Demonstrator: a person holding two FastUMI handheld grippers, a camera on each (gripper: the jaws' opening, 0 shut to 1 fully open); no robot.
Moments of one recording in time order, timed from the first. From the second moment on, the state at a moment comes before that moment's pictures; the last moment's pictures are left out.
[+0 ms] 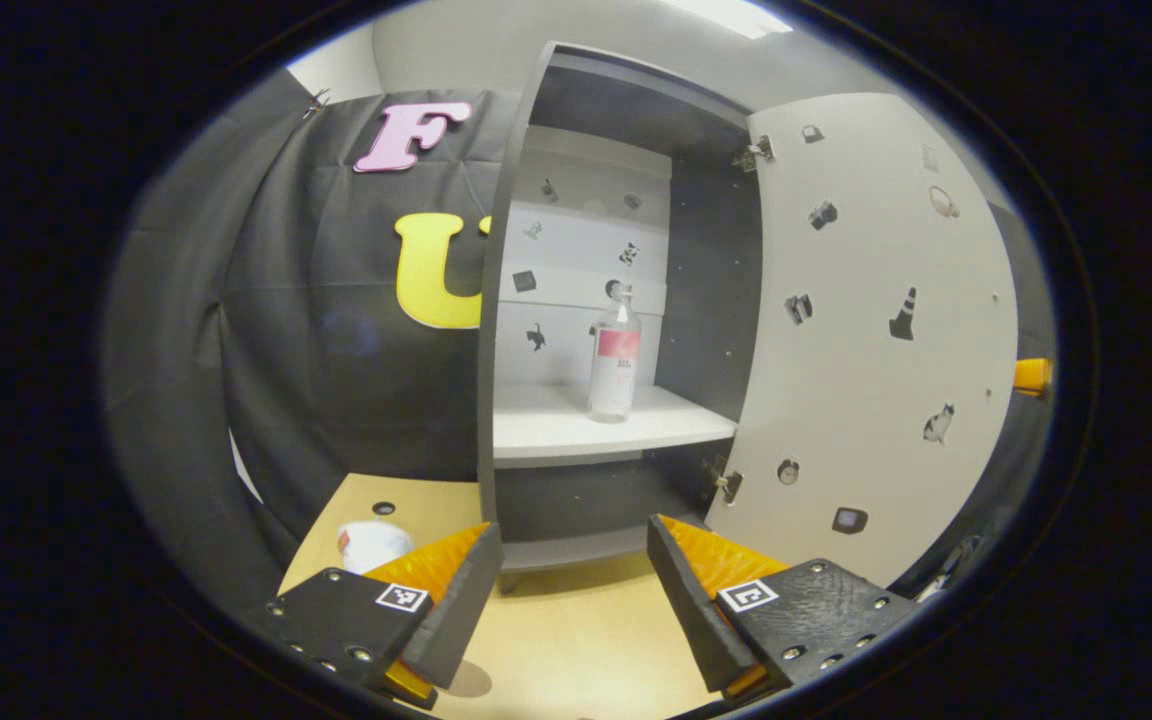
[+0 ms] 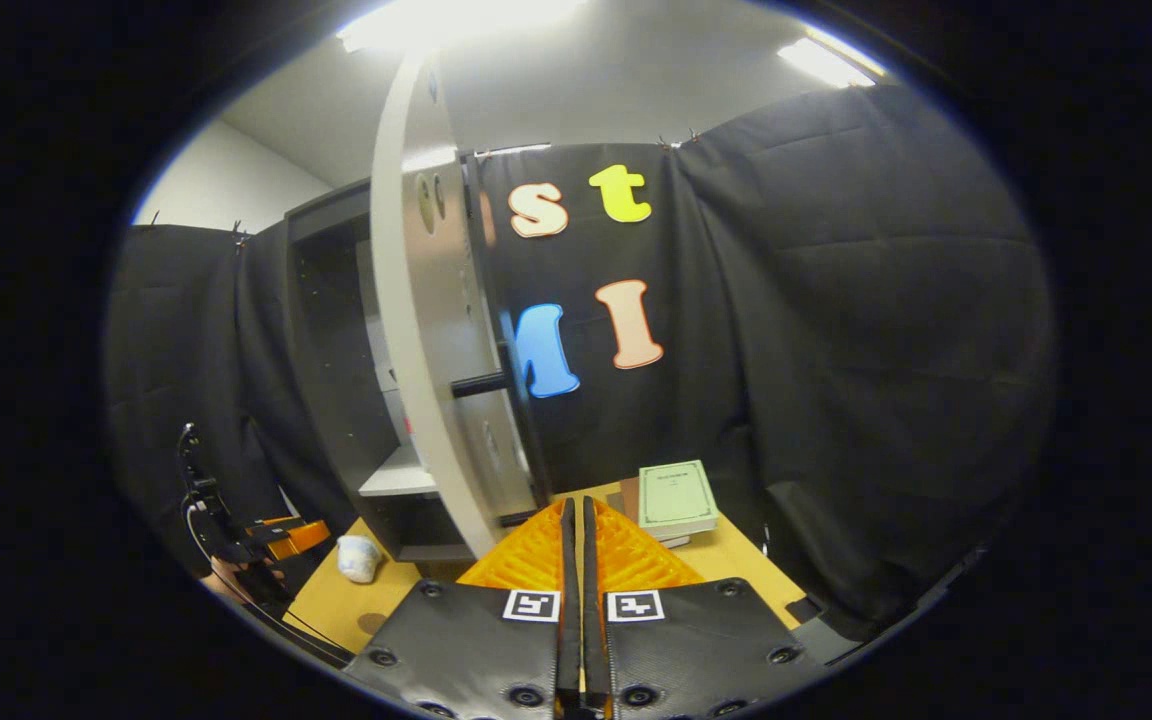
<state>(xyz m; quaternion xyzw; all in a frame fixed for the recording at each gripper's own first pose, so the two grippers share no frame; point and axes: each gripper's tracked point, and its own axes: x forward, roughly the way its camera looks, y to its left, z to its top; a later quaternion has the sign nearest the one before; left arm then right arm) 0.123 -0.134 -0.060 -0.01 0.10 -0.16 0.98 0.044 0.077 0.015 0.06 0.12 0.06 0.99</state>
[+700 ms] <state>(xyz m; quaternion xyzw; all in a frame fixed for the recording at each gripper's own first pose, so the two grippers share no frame) 0.248 -0.195 0.028 -0.02 0.04 -0.17 0.98 0.164 -0.008 0.027 0.04 0.08 -0.05 0.99</state>
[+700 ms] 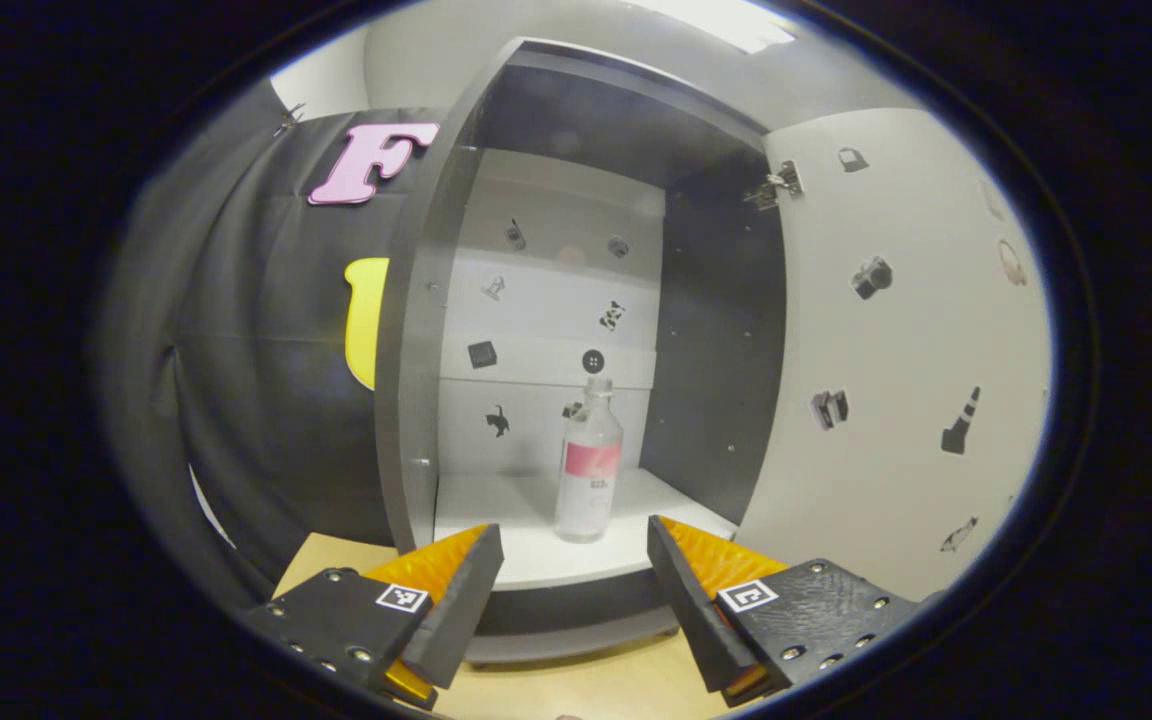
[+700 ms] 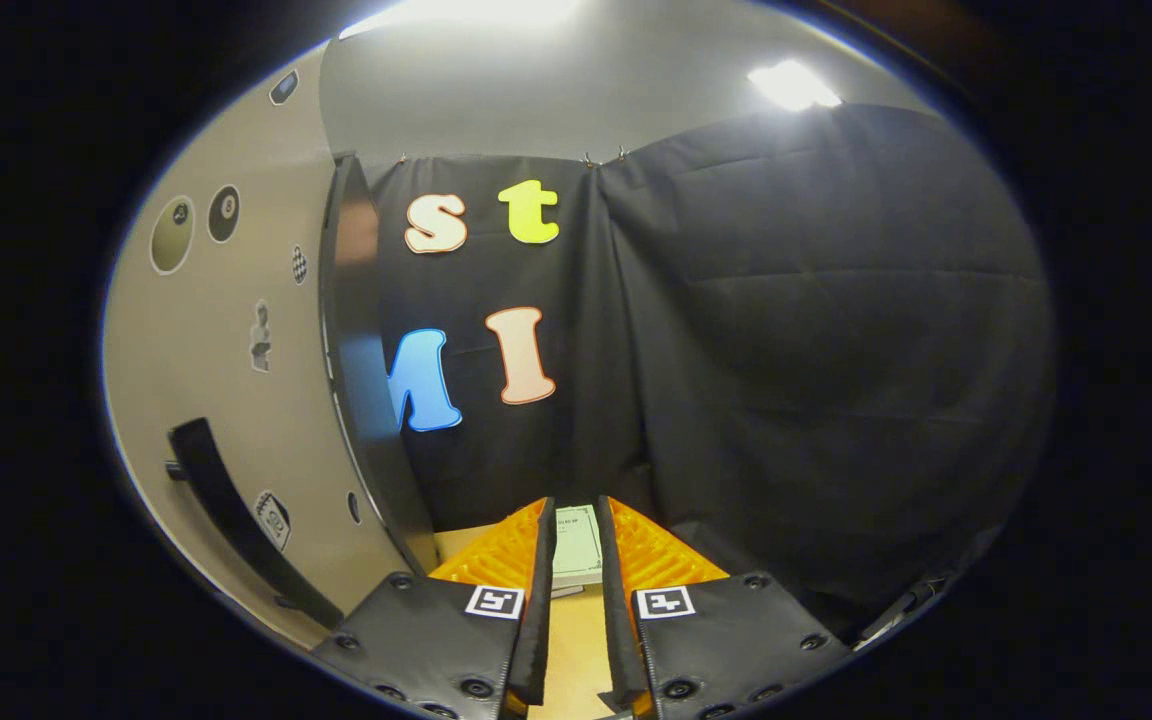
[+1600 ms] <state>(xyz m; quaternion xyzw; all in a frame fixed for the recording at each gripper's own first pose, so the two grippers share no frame) 0.392 -0.273 0.006 0.02 0.03 -0.19 0.98 0.258 -0.044 -0.023 0.04 0.13 -0.07 0.99</state>
